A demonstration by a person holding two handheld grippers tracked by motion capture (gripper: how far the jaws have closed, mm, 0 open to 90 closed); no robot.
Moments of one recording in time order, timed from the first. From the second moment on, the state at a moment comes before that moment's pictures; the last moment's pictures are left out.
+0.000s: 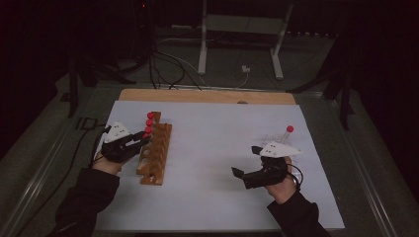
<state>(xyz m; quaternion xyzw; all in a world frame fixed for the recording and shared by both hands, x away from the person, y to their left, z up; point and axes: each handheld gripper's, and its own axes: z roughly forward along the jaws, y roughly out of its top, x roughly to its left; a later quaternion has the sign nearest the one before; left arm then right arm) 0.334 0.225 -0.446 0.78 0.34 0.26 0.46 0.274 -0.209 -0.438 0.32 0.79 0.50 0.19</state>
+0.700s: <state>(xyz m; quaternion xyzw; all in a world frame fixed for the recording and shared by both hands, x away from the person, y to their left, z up) 0.310 0.225 -0.435 0.76 0.33 0.24 0.50 0.274 -0.218 -0.431 0.32 0.78 0.51 0.20</state>
